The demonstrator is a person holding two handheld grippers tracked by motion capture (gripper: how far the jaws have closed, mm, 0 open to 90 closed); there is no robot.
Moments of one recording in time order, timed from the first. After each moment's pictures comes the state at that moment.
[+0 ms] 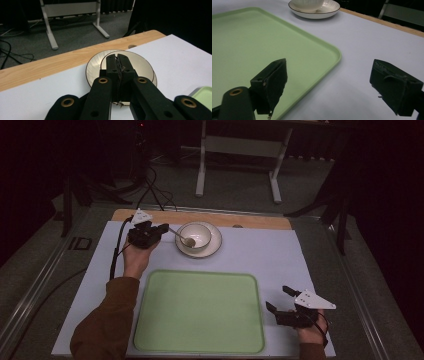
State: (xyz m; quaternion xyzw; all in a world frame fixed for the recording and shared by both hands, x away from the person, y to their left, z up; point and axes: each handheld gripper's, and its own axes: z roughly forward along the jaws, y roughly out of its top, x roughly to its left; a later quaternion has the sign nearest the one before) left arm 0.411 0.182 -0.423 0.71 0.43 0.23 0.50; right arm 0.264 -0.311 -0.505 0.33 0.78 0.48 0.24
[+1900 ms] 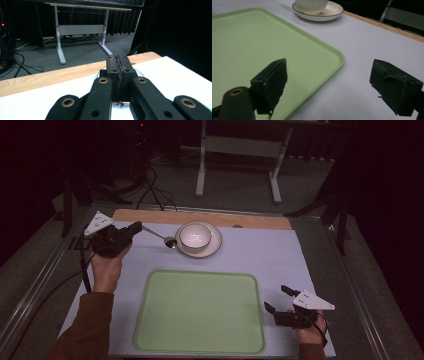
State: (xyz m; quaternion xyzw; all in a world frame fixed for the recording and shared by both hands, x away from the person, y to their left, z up) left arm 0.342 0.239 -0.385 0.65 0.44 0.27 0.55; right arm 0.262 -0.306 -0.501 0.31 0.78 0.48 0.25
